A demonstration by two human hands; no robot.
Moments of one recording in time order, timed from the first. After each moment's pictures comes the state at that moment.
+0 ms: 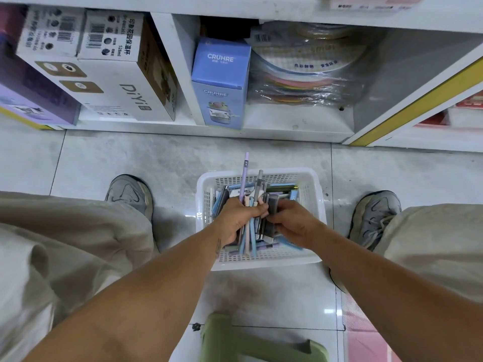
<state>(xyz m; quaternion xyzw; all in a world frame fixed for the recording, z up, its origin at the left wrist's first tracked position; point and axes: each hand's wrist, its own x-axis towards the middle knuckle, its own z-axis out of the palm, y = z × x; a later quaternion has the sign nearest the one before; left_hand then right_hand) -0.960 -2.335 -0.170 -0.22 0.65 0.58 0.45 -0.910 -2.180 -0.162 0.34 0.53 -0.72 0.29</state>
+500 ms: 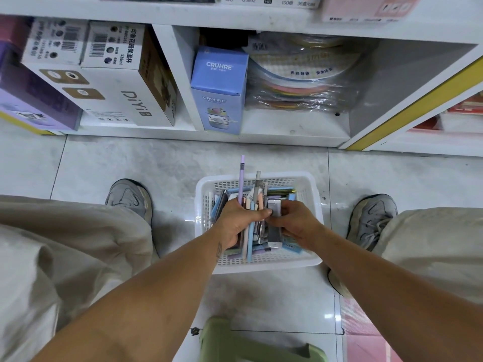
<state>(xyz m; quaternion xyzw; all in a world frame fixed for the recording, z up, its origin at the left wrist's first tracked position) -0.958 -2.331 -0.161 -0.20 0.66 0.58 0.42 -0.908 -2.168 -0.161 0.35 0.61 -0.66 0.26</state>
